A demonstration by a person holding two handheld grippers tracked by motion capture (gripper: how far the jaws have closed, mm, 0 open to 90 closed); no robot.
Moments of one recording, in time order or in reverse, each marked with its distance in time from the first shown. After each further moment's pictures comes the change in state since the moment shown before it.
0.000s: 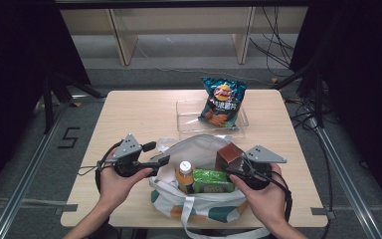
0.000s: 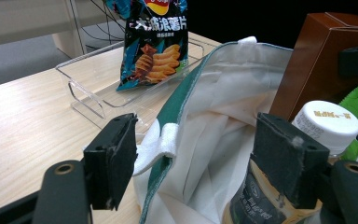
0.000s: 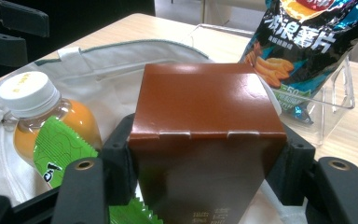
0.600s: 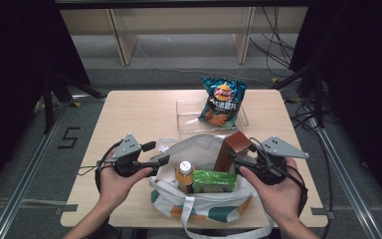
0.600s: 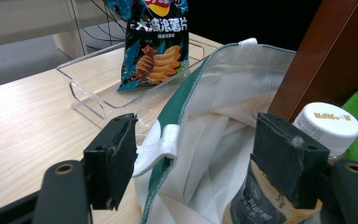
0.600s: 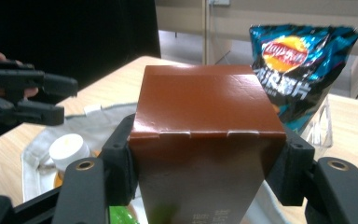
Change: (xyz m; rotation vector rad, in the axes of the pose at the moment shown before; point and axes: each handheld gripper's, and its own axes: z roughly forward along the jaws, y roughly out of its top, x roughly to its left) left arm 0.001 0.001 0.000 -0.004 0.003 -0.001; right arm -0.007 0.033 -0.034 -0.132 0.024 0.025
